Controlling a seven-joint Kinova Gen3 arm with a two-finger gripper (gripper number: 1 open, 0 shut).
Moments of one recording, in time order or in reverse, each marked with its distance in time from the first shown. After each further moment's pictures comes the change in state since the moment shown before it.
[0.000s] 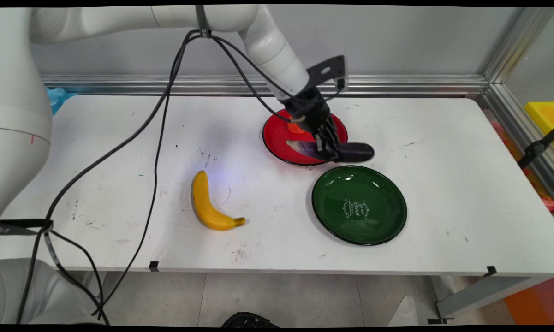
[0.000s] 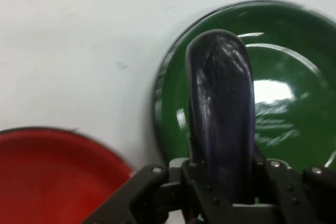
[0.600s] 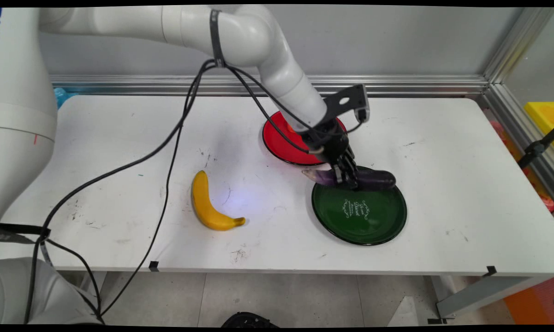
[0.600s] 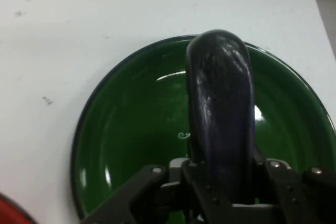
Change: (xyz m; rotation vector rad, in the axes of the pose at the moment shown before) arm 0.015 0.051 0.043 -0.035 0.040 -0.035
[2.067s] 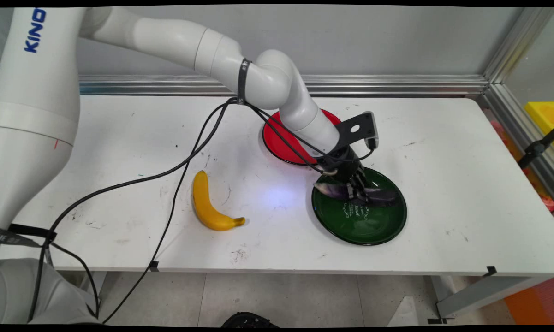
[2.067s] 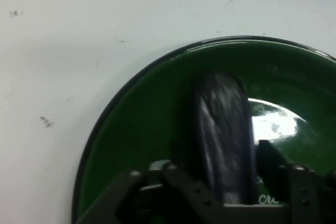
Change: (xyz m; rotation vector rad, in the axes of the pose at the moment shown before) arm -0.014 -0.011 0.074 0.046 0.034 0.007
